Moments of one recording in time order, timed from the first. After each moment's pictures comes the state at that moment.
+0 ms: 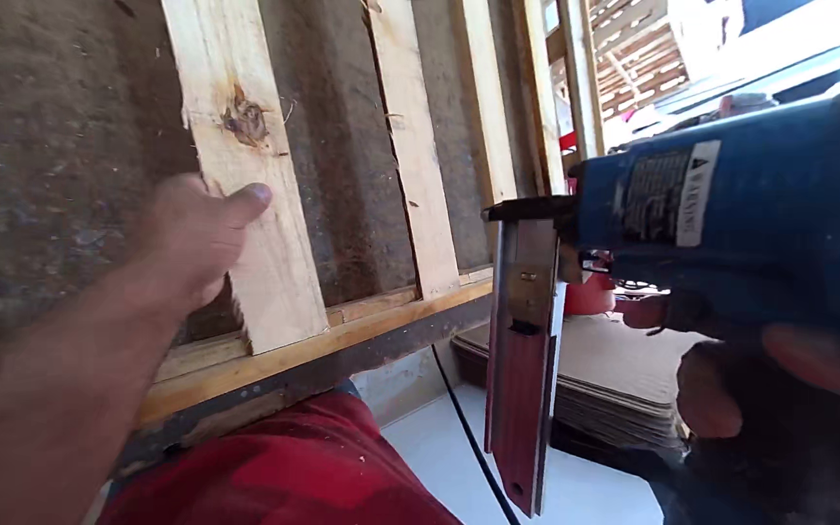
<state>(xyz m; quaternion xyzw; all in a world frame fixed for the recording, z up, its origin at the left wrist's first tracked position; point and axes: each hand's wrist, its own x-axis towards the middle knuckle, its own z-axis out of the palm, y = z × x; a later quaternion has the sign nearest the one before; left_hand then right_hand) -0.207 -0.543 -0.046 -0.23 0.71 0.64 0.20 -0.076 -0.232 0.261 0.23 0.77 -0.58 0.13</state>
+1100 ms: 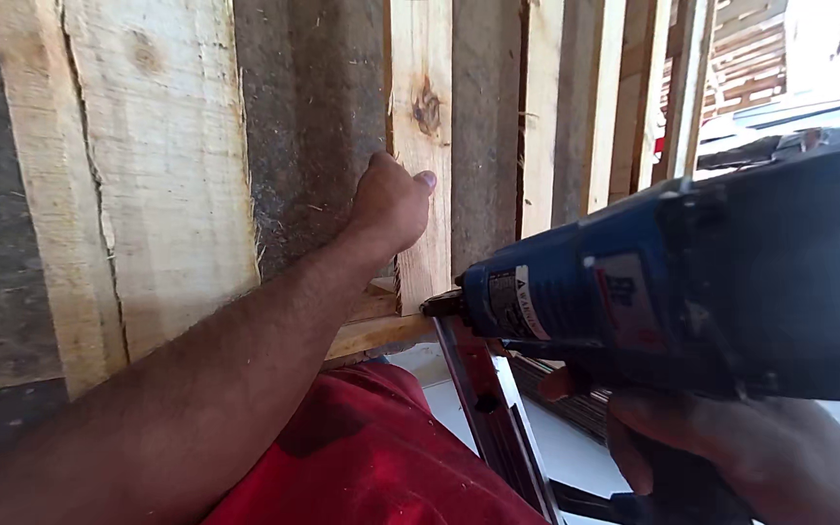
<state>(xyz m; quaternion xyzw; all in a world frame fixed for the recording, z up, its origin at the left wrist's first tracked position) -0.222 -0.556 -0.030 -0.21 0.72 0.59 0.32 -0.107 -0.375 0.197 0.19 0.76 -0.47 0.41</state>
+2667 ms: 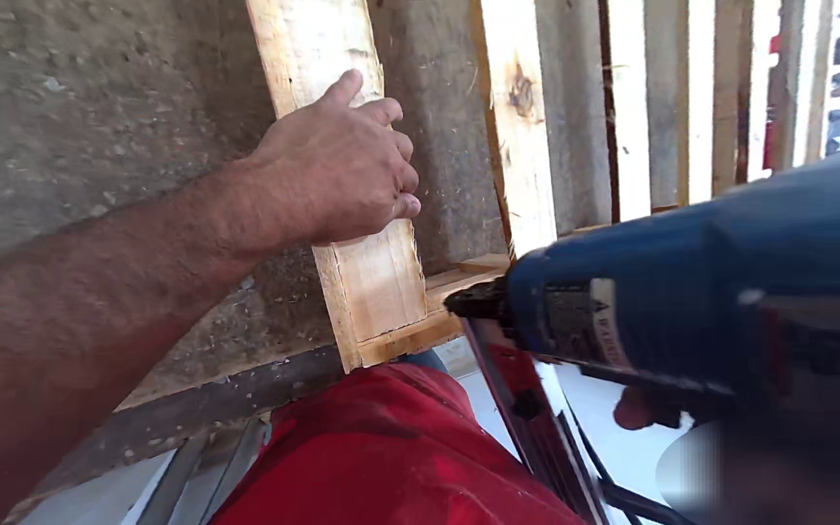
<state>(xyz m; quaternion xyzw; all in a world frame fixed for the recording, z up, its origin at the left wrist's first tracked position) -0.246 -0.762 -0.025 0.48 0.86 0.10 0.16 -0.052 -0.499 0.196 0.22 0.71 -0.53 0.40</state>
